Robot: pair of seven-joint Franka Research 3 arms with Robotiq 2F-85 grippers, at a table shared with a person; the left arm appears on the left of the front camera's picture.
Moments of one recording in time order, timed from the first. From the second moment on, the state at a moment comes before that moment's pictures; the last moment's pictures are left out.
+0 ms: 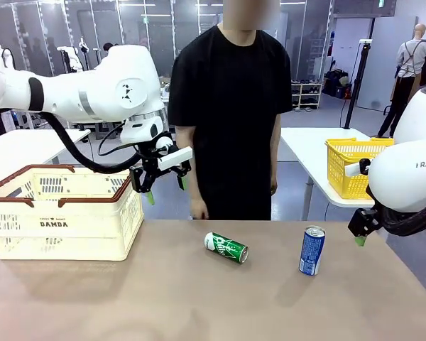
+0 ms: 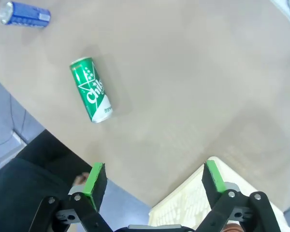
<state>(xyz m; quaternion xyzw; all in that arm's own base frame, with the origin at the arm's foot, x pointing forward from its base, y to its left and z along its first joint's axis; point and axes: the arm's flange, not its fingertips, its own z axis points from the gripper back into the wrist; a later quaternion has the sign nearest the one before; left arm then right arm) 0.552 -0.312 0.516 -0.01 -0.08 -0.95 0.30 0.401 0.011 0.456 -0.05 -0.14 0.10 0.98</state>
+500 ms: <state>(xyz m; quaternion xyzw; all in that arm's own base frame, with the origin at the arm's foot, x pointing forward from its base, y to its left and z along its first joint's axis) 0.553 -0.297 0.510 -0.02 -0.10 -0.94 0.32 0.401 0.011 0.456 -0.05 -0.14 0.10 0.98</state>
